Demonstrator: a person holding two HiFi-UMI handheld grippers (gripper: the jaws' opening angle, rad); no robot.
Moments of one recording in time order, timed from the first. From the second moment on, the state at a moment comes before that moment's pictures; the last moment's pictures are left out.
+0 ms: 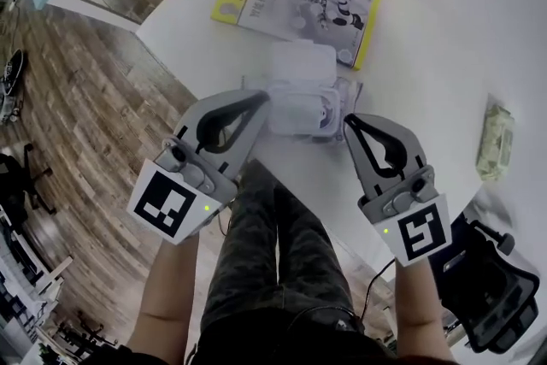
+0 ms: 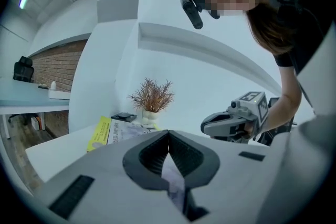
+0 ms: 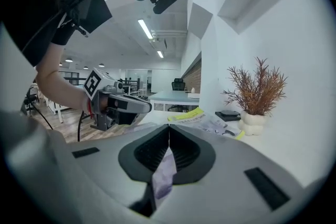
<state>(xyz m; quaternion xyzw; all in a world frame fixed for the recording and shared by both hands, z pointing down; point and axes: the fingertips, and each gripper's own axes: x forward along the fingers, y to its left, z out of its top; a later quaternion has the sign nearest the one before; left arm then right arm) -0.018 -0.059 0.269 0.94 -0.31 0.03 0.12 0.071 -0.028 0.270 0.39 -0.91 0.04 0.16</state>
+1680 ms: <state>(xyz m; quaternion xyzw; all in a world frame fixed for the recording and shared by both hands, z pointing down) 0.015 0.082 0.168 0.95 -0.29 -0.05 0.14 0.028 0.099 0.152 0.32 -0.95 0.01 0.06</state>
